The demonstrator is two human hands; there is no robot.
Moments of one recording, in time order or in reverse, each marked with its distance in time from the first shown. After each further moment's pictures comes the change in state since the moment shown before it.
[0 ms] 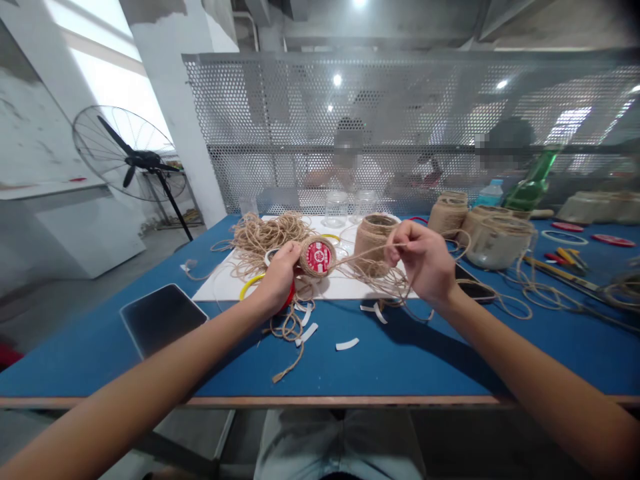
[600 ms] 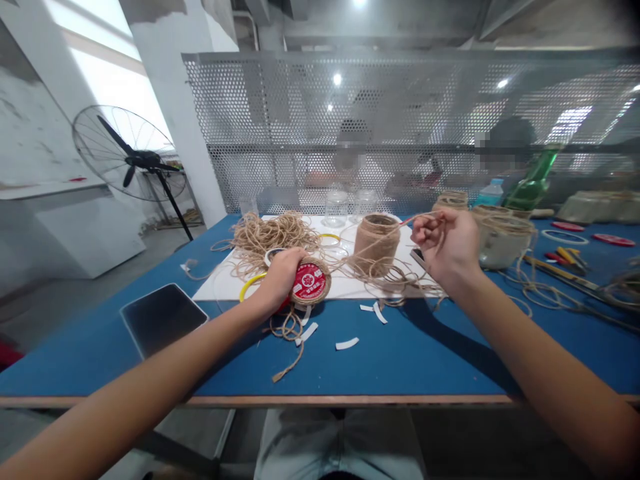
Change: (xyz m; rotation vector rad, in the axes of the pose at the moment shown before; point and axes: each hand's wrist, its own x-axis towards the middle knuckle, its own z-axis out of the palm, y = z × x) left_hand 0.004 0.006 -0.007 0.694 -0.022 0.182; right_hand 0.030 -0.001 -0.031 0.342 0.559 0.178
